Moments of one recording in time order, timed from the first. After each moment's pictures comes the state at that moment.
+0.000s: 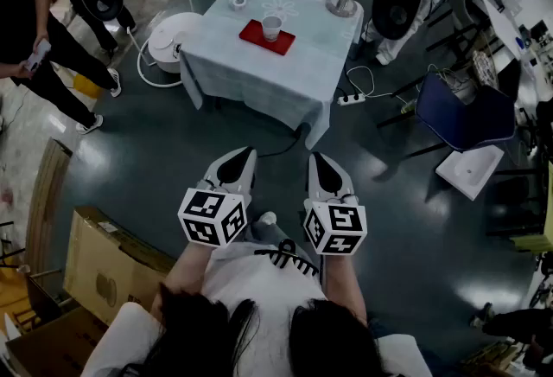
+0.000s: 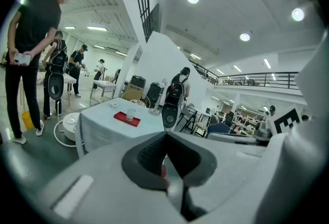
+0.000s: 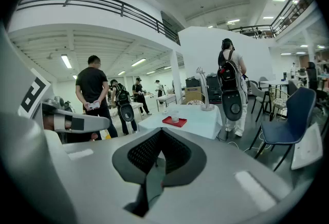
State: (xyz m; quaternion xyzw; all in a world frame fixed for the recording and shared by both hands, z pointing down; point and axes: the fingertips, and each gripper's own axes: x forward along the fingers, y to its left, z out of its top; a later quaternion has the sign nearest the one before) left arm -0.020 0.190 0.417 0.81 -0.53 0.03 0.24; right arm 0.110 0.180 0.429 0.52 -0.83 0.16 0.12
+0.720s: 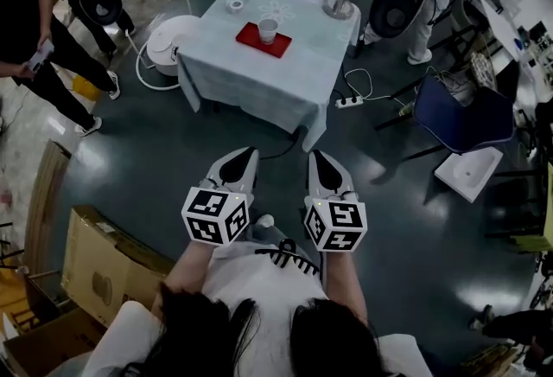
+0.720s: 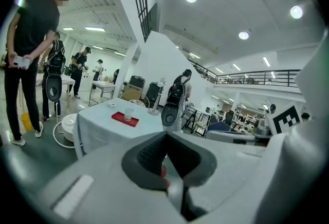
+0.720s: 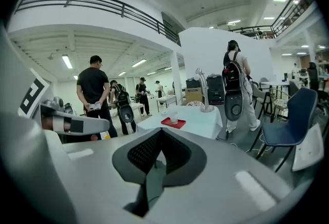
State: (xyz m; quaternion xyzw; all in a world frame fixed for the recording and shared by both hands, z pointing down) left arm -0.005 0.186 0.420 0.81 -0.53 0.04 0.24; right arm 0.121 0.172 0.431 0.52 -0.83 0.16 0.12
